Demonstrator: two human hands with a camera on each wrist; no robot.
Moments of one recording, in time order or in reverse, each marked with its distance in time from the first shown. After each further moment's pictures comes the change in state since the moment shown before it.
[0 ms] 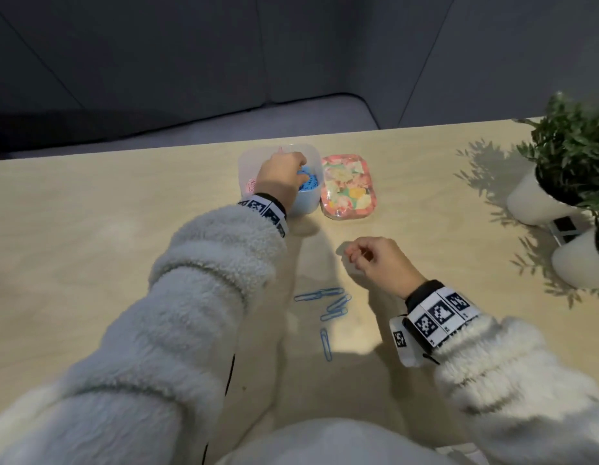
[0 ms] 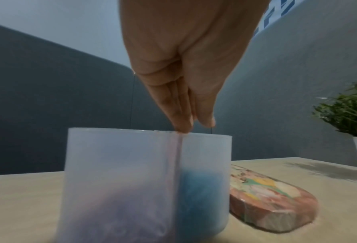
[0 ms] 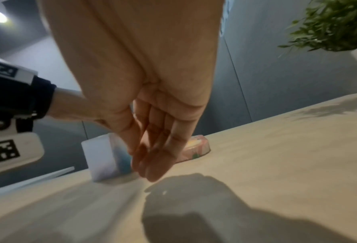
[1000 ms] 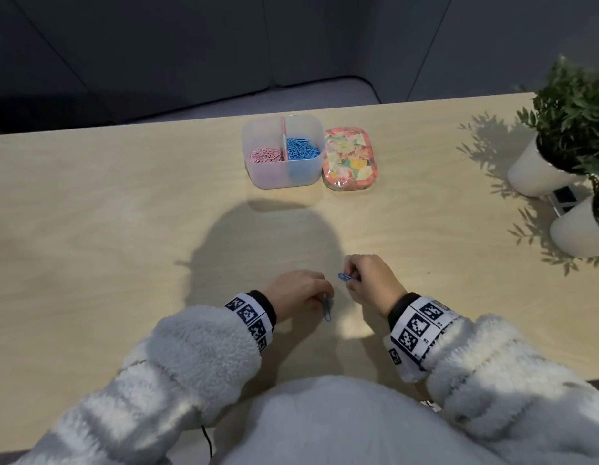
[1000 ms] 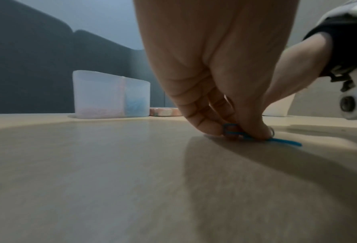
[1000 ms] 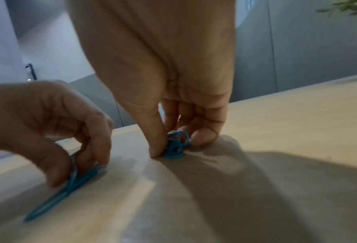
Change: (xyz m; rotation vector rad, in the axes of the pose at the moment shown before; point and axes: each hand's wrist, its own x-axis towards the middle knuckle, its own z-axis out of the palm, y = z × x) left_hand -0.183 -0.024 0.080 0.094 -0.604 0.476; right_hand -0.060 0.006 0.049 -0.299 -0.135 0.153
